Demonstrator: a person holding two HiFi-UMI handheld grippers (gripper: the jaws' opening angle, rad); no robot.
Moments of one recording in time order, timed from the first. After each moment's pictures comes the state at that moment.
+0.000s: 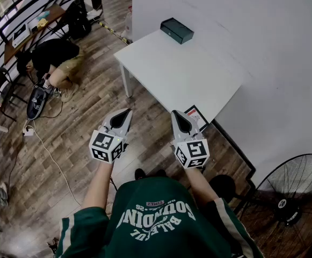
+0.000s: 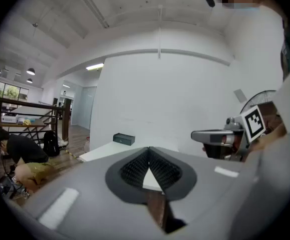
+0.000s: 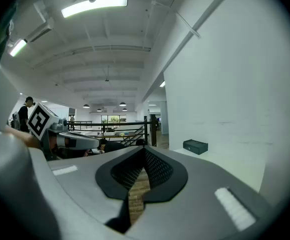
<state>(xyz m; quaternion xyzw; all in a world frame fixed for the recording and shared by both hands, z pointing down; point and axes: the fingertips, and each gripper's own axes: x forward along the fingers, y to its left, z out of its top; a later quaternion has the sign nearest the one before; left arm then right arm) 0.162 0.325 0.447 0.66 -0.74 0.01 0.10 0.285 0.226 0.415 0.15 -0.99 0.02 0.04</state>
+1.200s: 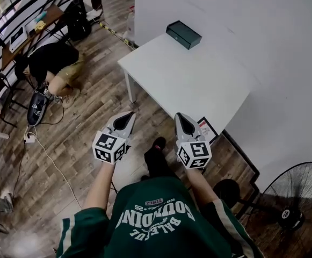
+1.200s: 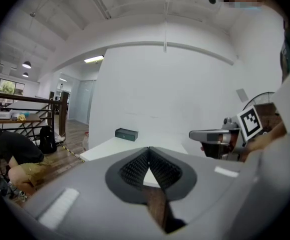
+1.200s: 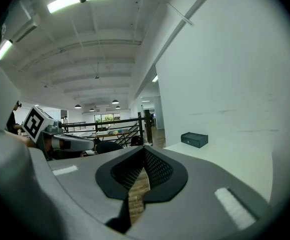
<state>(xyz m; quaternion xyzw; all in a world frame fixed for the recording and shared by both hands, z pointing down) 0.081 0.289 0.482 0.67 -0.73 0.02 0.13 0.208 0.181 0.452 0.18 -0.98 0.07 0.06</state>
